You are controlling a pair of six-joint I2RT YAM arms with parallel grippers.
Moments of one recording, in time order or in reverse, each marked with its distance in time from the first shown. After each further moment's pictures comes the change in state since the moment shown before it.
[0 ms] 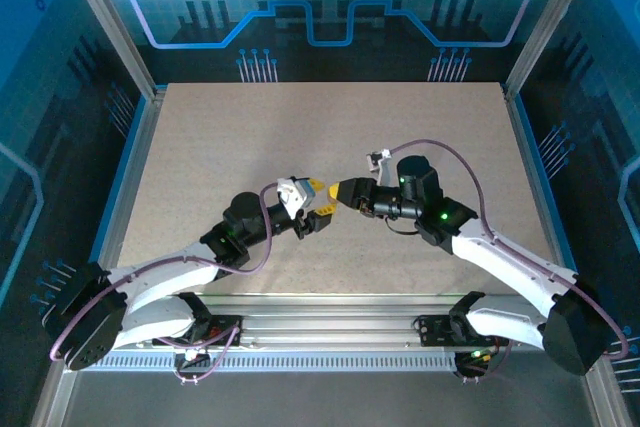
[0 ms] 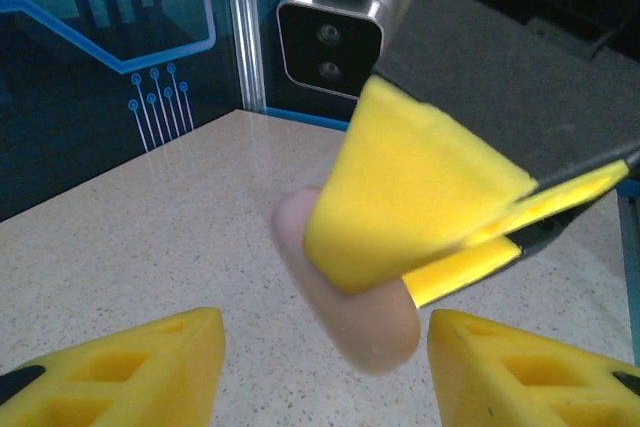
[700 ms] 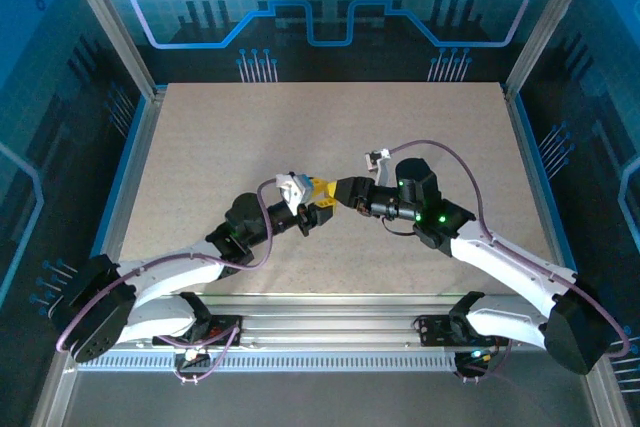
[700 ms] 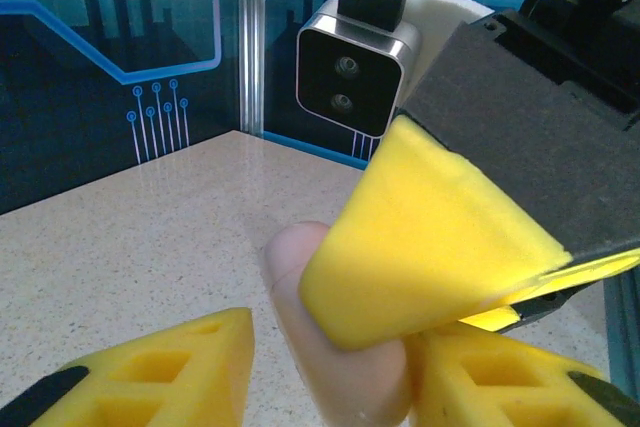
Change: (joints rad) left arm -0.012 0.053 0.000 0.114 -0.025 -0.122; right arm 0.029 -0.002 -0.012 0.062 0.050 0.022
